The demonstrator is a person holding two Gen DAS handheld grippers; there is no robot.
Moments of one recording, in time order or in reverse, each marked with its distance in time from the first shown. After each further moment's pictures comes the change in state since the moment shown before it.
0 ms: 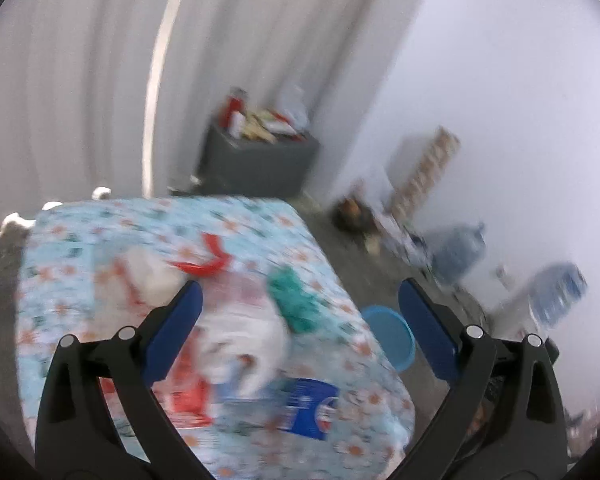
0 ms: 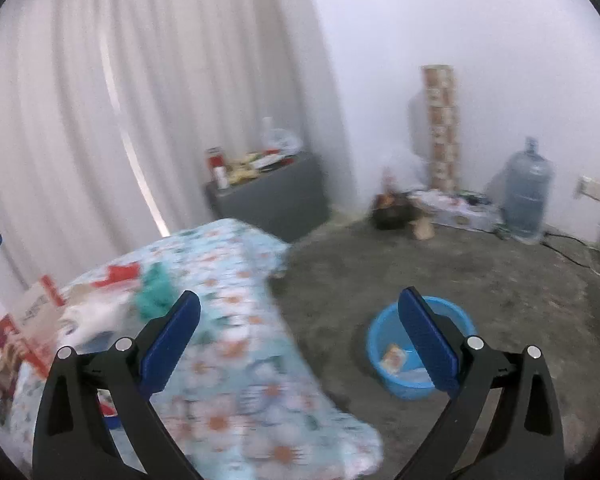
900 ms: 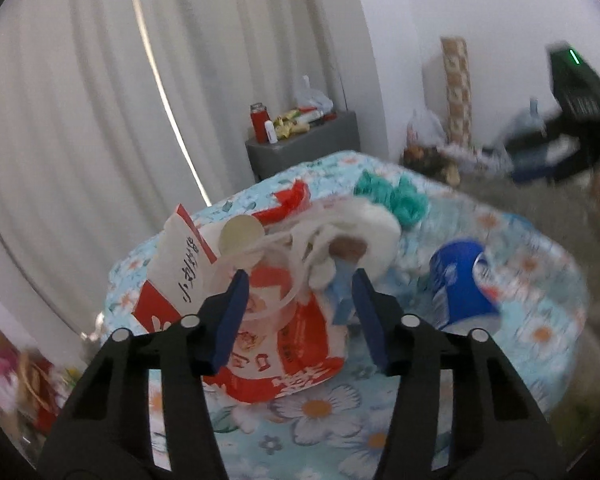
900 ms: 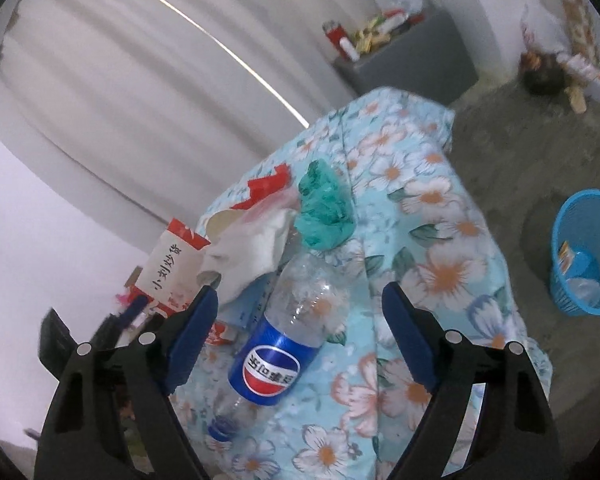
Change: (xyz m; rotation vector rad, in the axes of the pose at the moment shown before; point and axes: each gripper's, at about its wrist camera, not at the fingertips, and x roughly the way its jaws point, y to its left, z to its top) left arm 0.046 0.000 -0.151 0.548 -0.021 0.321; right arm 0.105 0.070 -0.002 0.173 0.524 0.523
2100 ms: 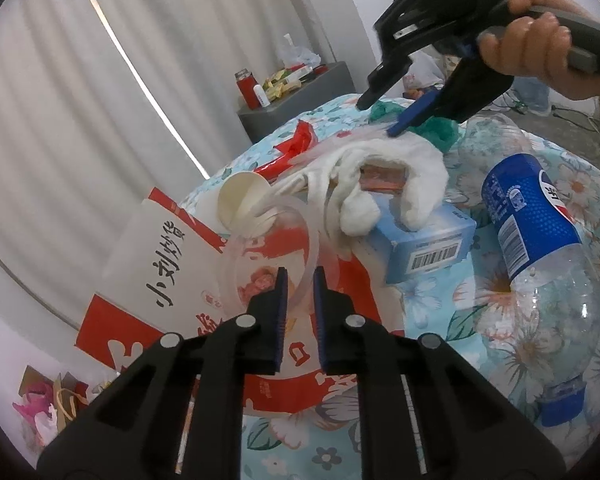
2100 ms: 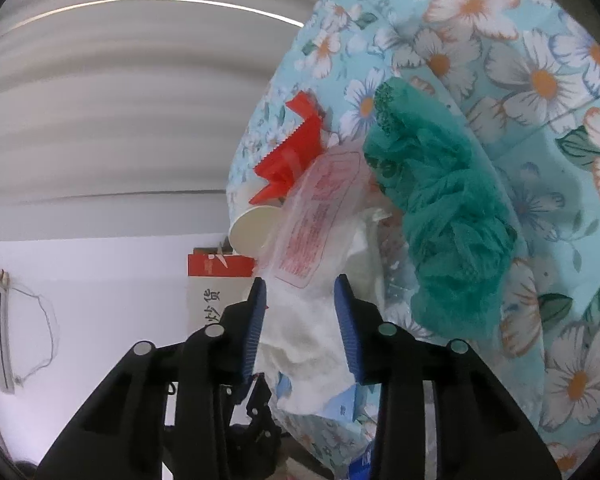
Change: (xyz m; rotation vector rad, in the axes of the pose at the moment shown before) left arm 0.045 0.011 -0.021 0.152 0.130 0.029; right arm 0.172 0.014 0.070 0.392 0.383 0.202
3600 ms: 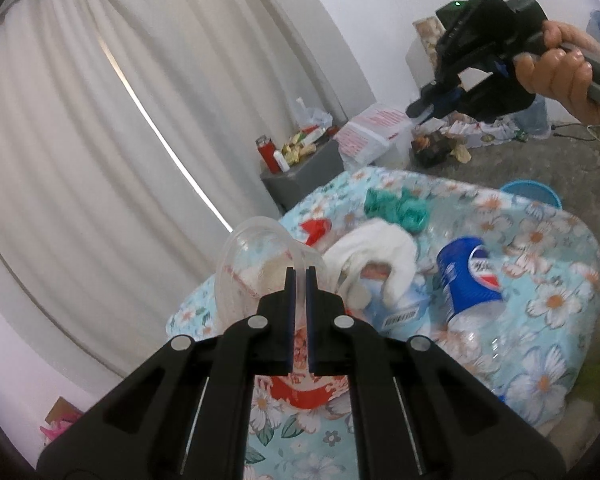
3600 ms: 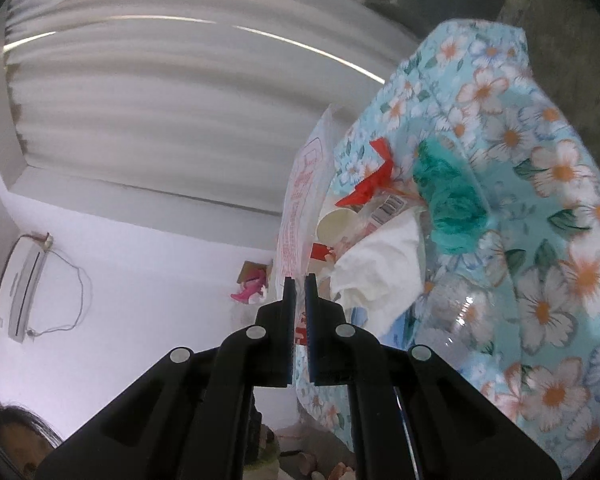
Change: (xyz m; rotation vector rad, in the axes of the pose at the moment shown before) left arm -0.132 -0.018 0.032 0.058 -0.200 0.099; right arm -0.149 0.026 -0.094 -0.195 -0.199 0.185
